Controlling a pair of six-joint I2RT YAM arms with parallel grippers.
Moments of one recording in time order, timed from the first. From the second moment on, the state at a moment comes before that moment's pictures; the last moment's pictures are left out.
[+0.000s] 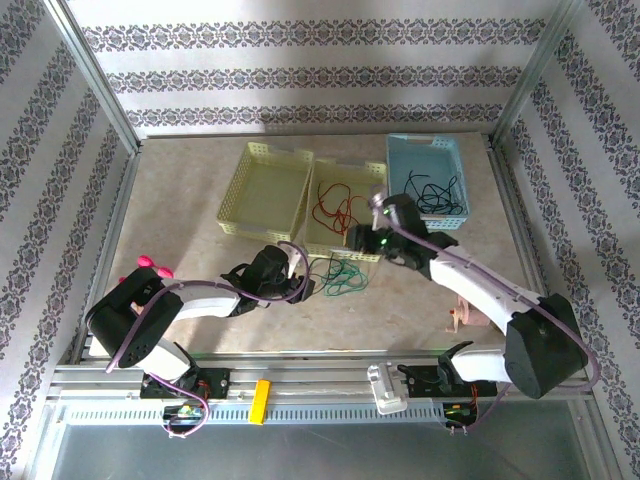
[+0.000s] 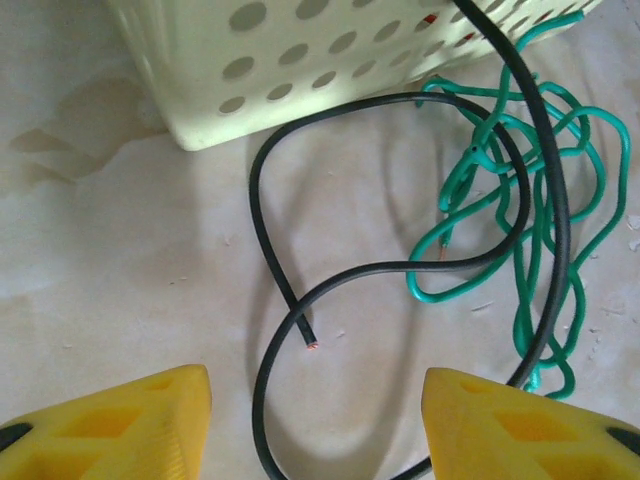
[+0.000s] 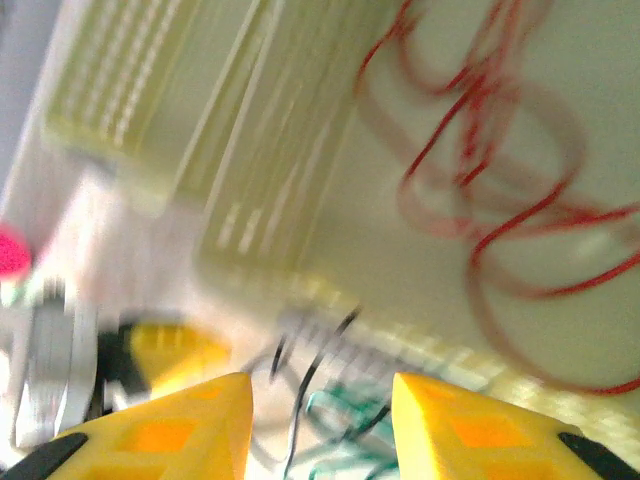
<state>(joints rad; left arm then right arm) -0.71 1.53 0.54 0.24 0.09 -0.29 0.53 1.32 0.83 -0.29 -0.30 0.50</state>
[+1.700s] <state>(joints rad) -0.71 1.39 0.46 0.26 -0.13 -0.38 0.63 1.36 1.02 -0.44 -0.40 0.32</state>
